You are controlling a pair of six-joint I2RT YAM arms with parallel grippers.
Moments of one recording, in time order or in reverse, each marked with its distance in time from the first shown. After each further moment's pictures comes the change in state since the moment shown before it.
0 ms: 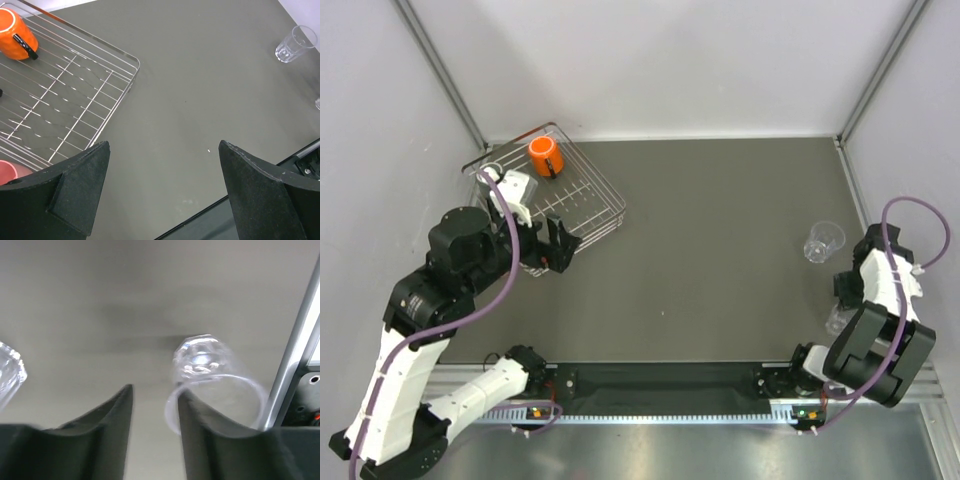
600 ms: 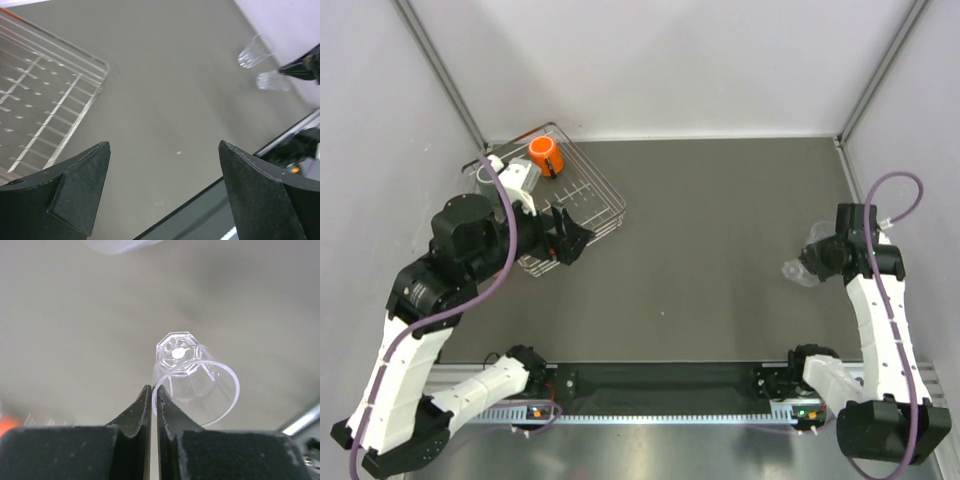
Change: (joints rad) left arm -0.006 0.053 0.061 0.003 0.092 -0.091; right arm 0.381 -0.317 0.135 -0.098 -0.161 0.053
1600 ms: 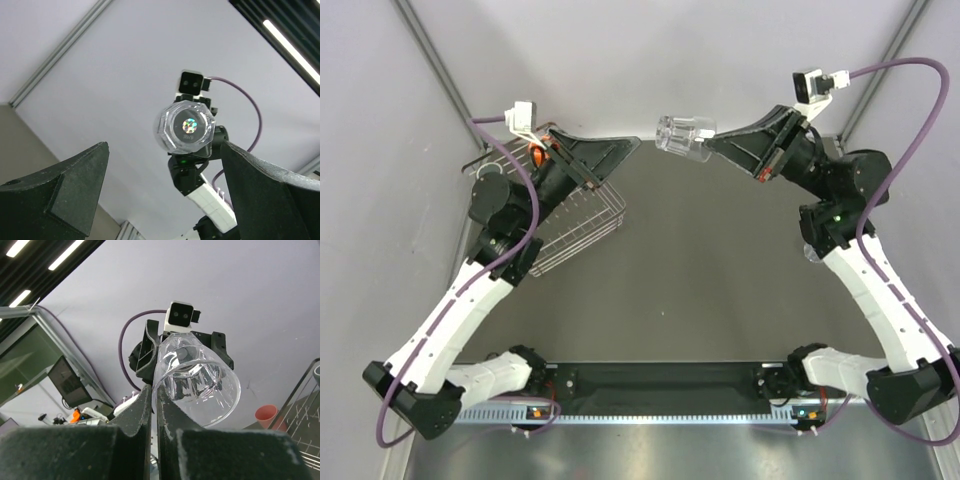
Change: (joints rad) left arm -0.002 0.188 -0.250 1.245 0.246 -0.818; right arm 0.531 0.210 0.360 1.616 -0.894 0.150
